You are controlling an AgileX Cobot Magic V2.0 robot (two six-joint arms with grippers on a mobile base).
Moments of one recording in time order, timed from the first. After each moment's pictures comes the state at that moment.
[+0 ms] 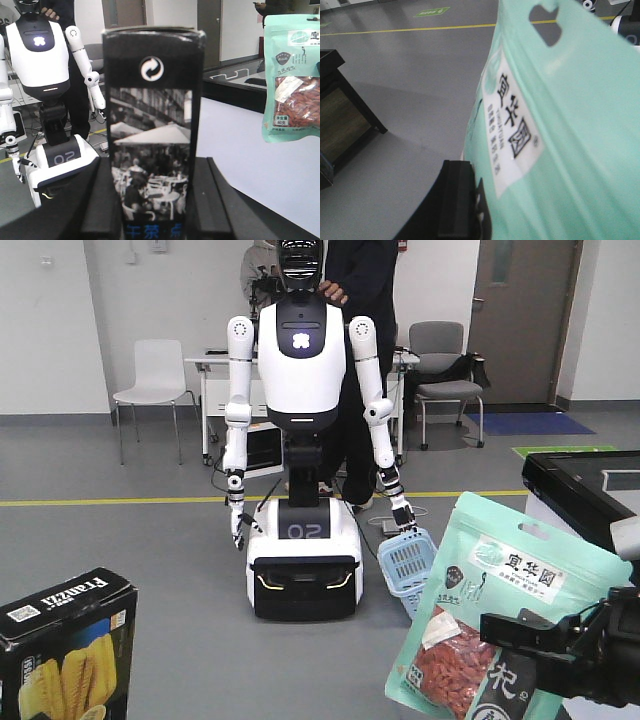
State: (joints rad) left arm -0.16 0.63 -0.35 1.09 -0.41 -1.01; right arm -0.05 1.15 -0.83 -1.80 -0.78 1.94
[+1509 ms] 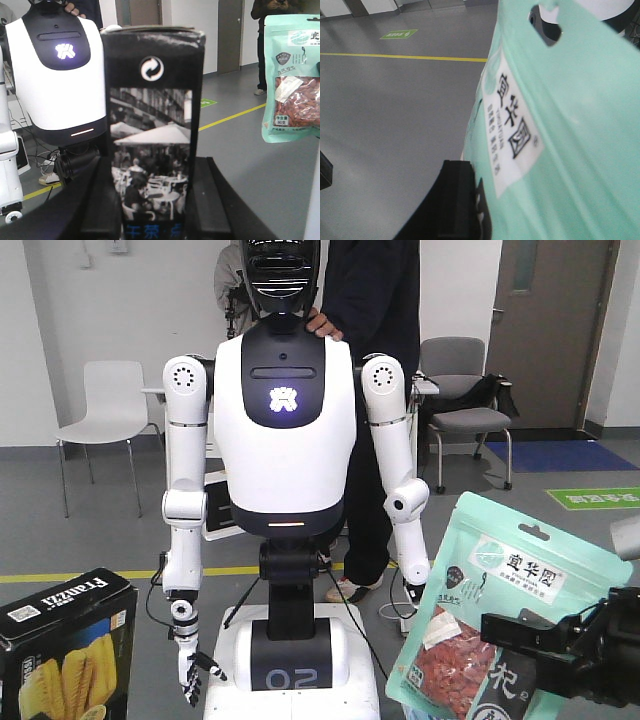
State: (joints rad) left arm -0.16 0.63 -0.35 1.09 -0.41 -1.01; right arm -0.05 1.15 -0.83 -1.80 -0.78 1.94
